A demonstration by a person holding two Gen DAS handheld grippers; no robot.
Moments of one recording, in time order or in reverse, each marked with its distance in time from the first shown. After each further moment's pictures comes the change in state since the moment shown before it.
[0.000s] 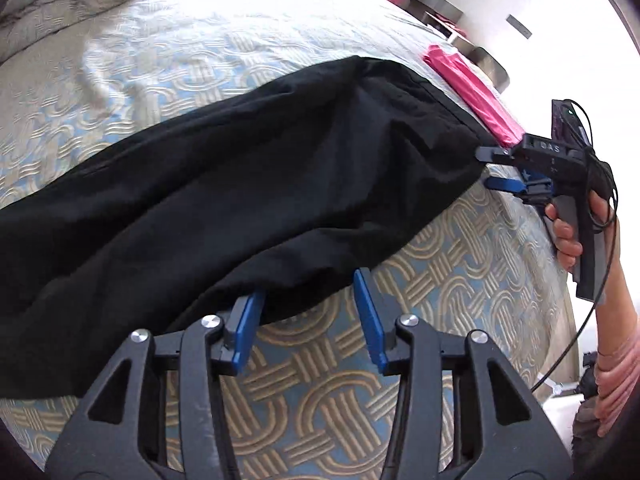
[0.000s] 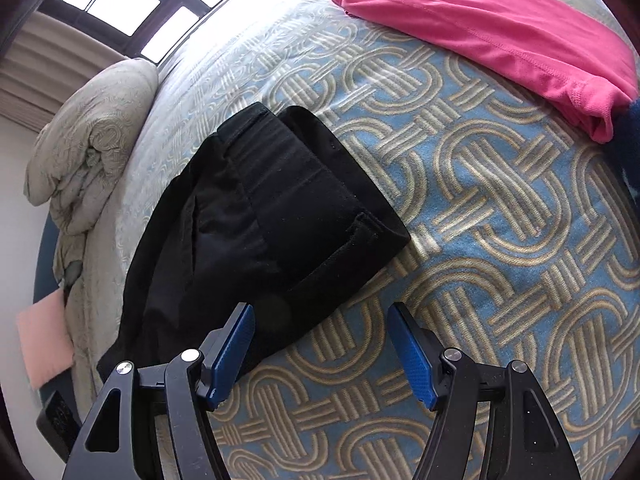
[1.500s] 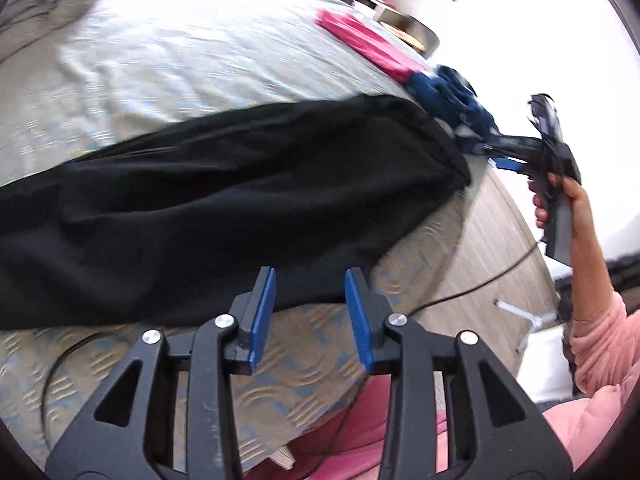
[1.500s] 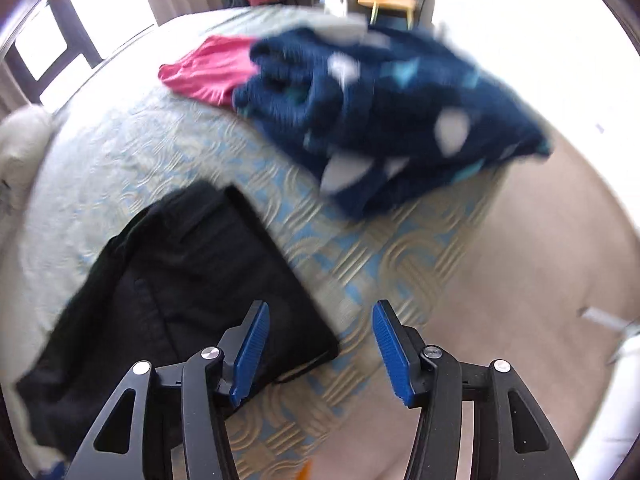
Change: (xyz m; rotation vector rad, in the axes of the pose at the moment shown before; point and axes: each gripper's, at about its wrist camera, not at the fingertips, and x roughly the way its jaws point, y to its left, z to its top) left arm -0.108 -0.058 -0.141 0.115 0.006 -0.102; right arm -0.158 -0.077 -0.157 0.145 -0.244 -0.560
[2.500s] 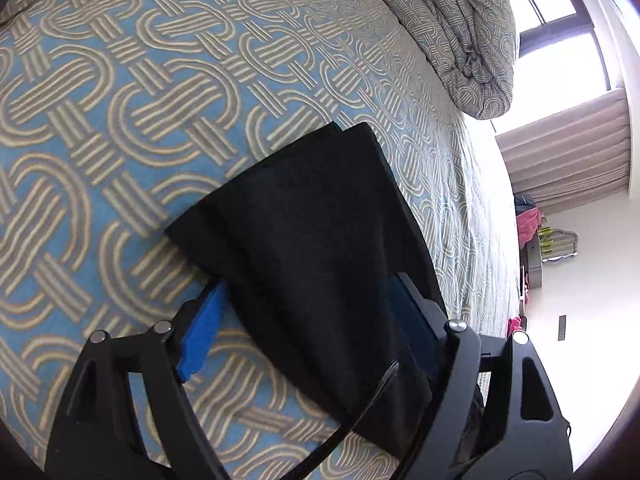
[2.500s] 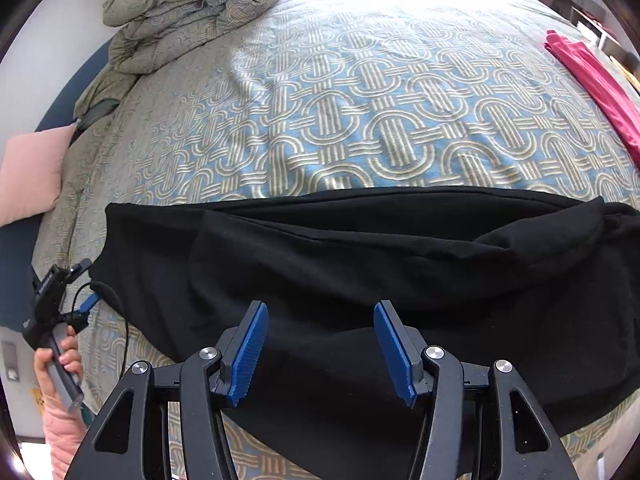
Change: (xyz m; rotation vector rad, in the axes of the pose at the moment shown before) left arm -0.095 0.376 -0.101 -1.089 -0.388 0.139; right arm -0.038 0.332 -0.119 -0.565 0.201 0.478
